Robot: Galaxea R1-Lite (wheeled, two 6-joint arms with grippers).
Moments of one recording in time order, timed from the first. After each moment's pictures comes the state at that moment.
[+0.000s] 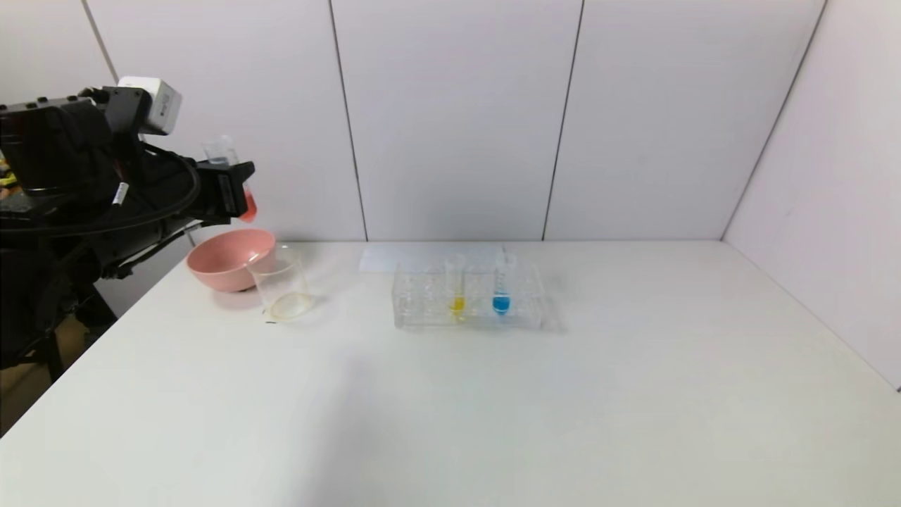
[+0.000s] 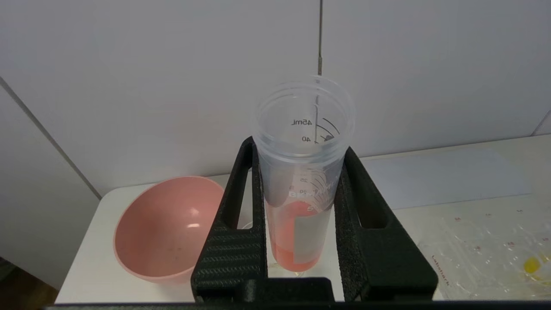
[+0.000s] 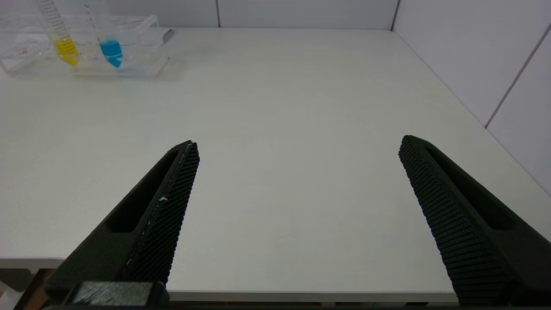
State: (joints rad) left arm -0.09 1.61 -0.93 -0.73 -0.01 0.06; right arm 0.00 0.00 0.00 0.00 0.00 0.00
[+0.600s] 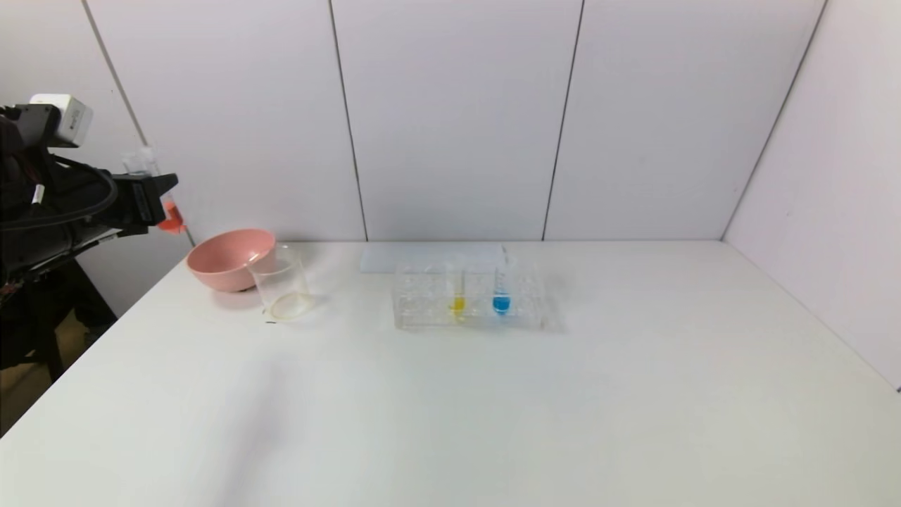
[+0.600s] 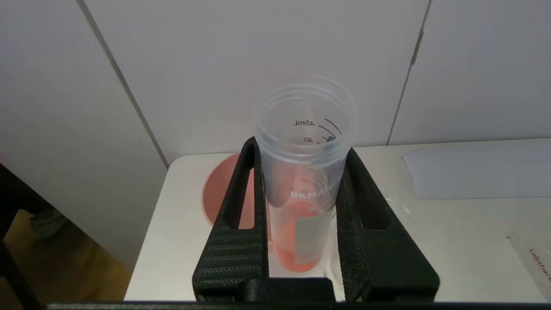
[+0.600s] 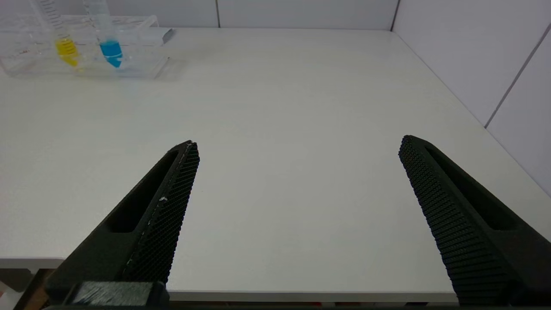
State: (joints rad) left arm 0.20 1.63 -0.92 -0.70 -0.21 0.06; right arm 0.00 0.00 0.00 0.00 0.00 0.00
